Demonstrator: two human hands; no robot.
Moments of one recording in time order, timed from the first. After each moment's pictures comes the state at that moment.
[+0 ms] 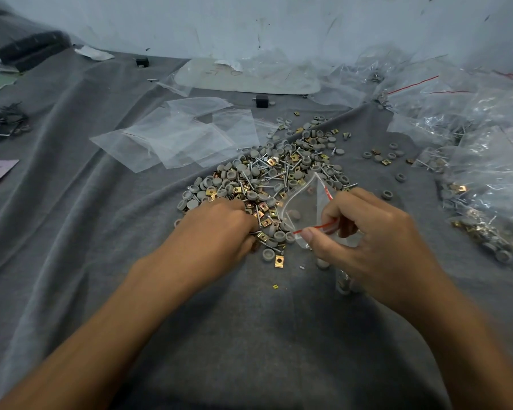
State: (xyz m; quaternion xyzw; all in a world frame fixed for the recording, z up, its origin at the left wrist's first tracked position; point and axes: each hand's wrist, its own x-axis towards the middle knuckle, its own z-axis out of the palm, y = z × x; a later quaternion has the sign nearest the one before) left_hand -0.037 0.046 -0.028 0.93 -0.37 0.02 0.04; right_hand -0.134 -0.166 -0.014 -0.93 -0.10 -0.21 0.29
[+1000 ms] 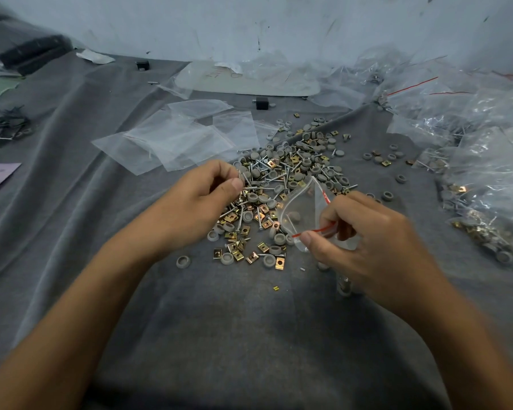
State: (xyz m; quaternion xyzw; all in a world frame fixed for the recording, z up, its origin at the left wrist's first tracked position) left_hand -0.021 0.063 -0.004 0.82 -0.25 -0.09 0.51; right_hand -0.134 -0.165 -0.014 -0.93 -0.10 -0.20 0.29
